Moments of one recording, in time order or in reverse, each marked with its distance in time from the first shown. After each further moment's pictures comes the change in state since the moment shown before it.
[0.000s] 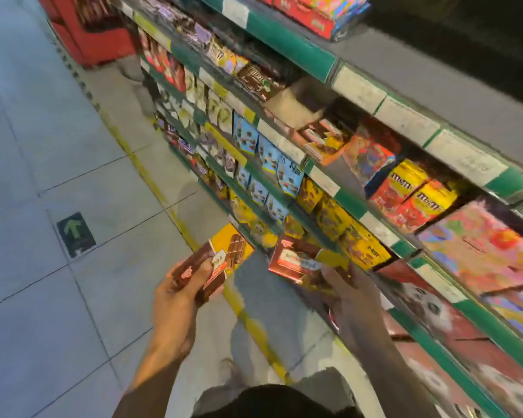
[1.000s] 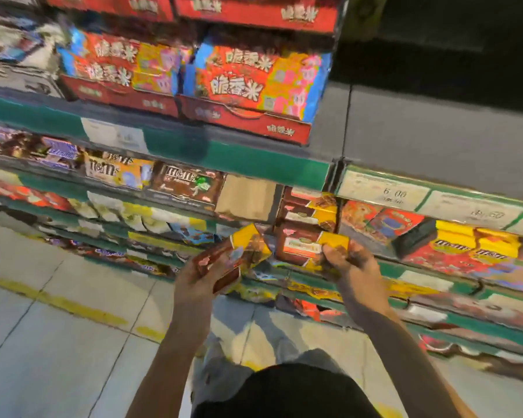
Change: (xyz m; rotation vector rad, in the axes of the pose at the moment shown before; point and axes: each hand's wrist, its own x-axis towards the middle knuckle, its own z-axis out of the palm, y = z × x) left_hand 0.357 0.110 0.178 0.339 -0.564 -0.113; right_hand 0.253 -0.075 0.134 0.249 0.450 -0.194
